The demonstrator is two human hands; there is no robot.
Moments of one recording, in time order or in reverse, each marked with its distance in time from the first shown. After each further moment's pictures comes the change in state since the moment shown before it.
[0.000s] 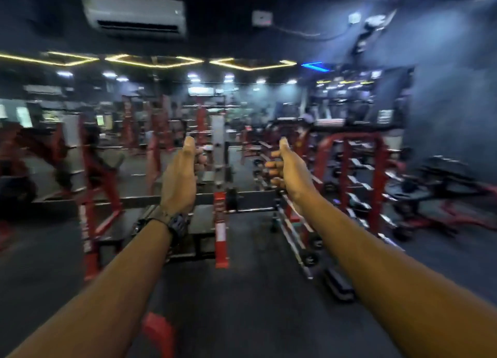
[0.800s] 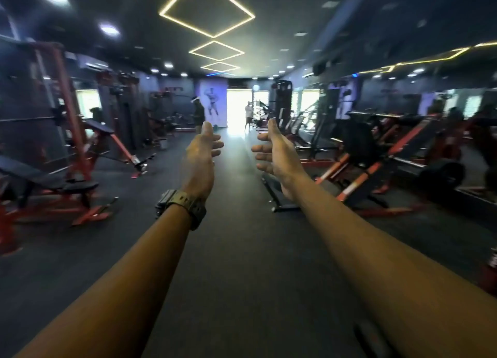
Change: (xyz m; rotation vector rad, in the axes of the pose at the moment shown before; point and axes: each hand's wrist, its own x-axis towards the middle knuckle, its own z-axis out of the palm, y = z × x) left_hand -0.423 0.279 -0.452 0.870 1.381 0.133; right_hand -0.519 -0.182 0.485 0.607 -1.590 0.095
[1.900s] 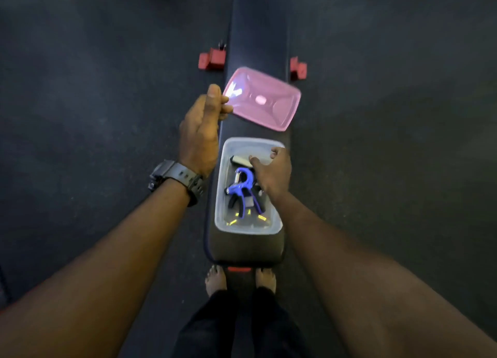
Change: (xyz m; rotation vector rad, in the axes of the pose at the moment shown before) left_hand -0.295 -0.339 -0.409 0.429 1.129 -0.659; right_hand -0.283 0.559 0.426 -0.601 -1.072 0.409
